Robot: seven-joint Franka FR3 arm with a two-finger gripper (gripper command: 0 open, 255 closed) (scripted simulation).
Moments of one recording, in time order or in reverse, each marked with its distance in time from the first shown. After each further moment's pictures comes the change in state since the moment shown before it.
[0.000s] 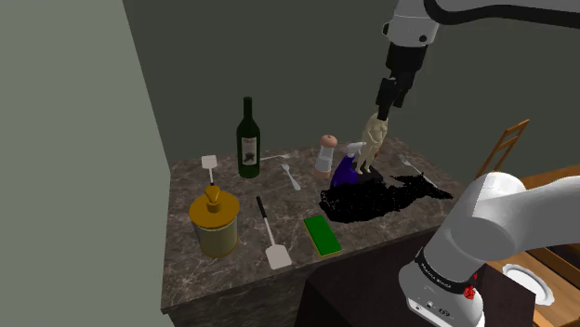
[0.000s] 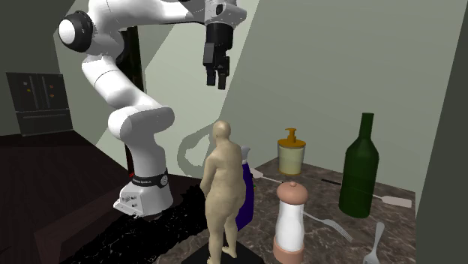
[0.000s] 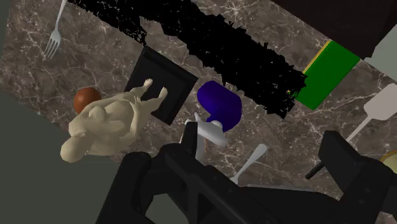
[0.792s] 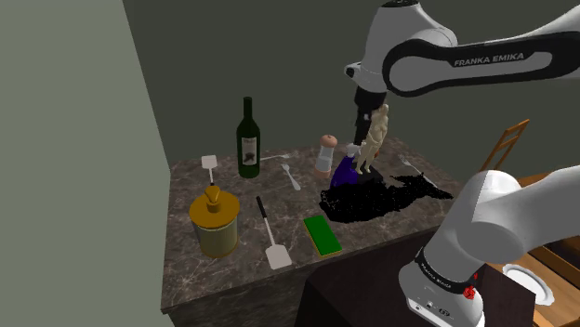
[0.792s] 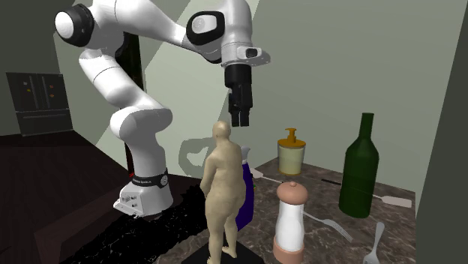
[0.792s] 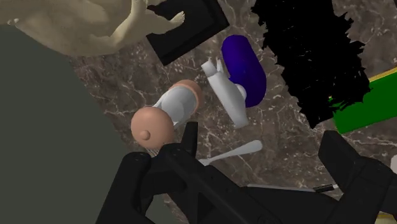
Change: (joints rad) arm 0.113 0.101 -0.117 -0.245 -0.164 0.464 -0.378
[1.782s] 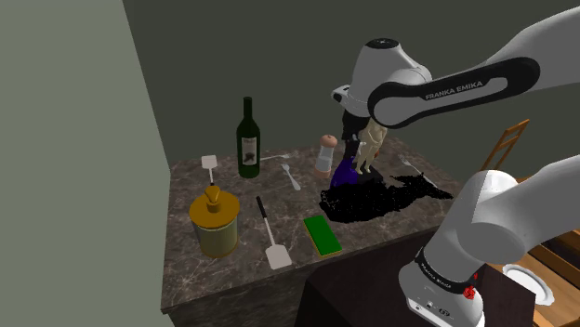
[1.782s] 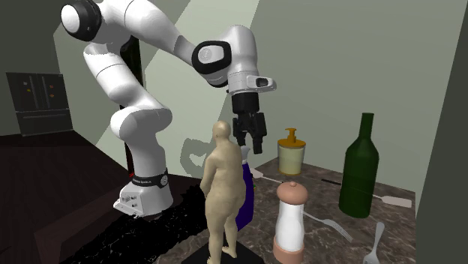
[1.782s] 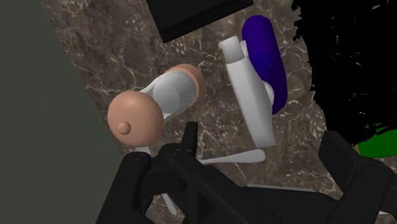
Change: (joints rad) arm 0.017 0.119 -0.060 -0.116 -0.078 0.284 -0.101
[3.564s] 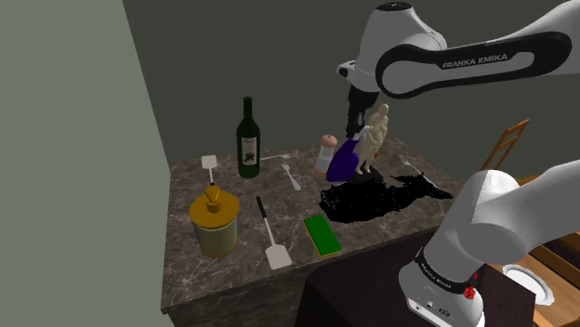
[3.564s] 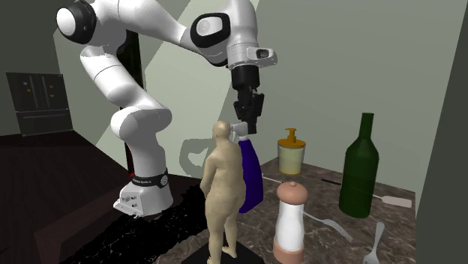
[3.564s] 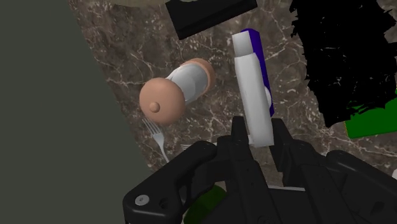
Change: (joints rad) arm 0.014 -0.061 0.015 0.133 0.036 -0.191 -0.041
